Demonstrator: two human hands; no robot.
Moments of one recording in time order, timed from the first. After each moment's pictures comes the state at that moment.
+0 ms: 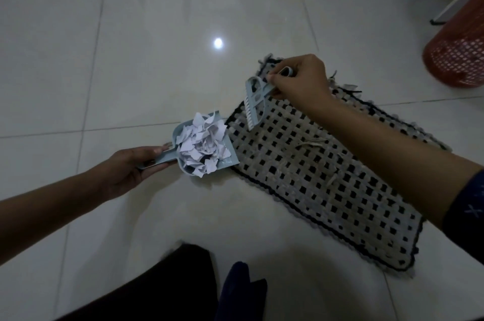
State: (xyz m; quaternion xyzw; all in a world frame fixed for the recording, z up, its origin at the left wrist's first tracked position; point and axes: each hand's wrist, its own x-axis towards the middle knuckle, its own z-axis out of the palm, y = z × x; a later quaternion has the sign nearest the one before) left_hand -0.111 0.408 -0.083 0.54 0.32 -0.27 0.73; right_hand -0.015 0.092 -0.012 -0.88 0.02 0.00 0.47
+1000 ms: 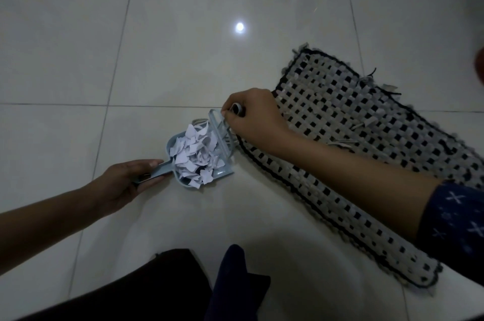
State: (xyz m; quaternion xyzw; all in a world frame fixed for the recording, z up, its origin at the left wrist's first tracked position) left_hand -0.167 0.451 -0.108 0.50 0.41 -0.22 0.73; right_hand -0.062 0.200 -0.041 -0.89 -0.18 0.09 0.40
